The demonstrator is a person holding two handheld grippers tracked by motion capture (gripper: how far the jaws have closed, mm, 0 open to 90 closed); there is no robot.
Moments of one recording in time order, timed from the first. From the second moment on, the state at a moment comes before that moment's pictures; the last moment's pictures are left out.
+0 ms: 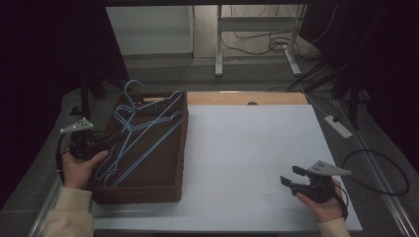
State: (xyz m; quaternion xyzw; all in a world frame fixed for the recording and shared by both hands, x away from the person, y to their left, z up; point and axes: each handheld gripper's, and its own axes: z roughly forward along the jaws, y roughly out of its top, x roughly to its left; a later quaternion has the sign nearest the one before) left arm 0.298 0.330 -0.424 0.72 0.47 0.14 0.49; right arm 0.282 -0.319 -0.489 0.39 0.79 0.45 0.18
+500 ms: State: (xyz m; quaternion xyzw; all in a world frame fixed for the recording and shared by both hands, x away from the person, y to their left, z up) left arm 0.317 0.322 -0.443 0.76 0.47 0.10 0.44; right arm 0.282 -0.318 -0.489 0.39 0.79 0.44 0.17
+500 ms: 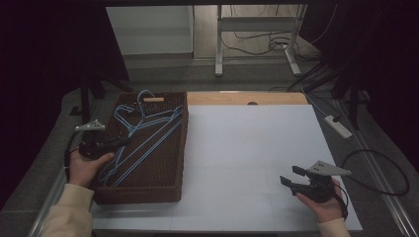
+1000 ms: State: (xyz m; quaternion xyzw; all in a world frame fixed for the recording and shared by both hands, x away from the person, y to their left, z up) left arm 0.330 0.311 -0.452 0.78 0.53 0.14 0.30; right arm 0.283 -0.316 -0.489 0.38 0.79 0.44 0.17
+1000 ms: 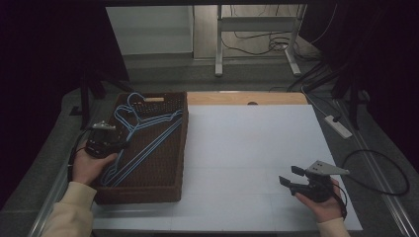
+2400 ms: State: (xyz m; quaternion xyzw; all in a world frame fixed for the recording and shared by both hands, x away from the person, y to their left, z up) left arm 0.231 0.238 -0.439 0.76 0.41 0.17 0.47; right arm 0.289 -0.312 -0.490 0.37 0.80 0.45 0.15
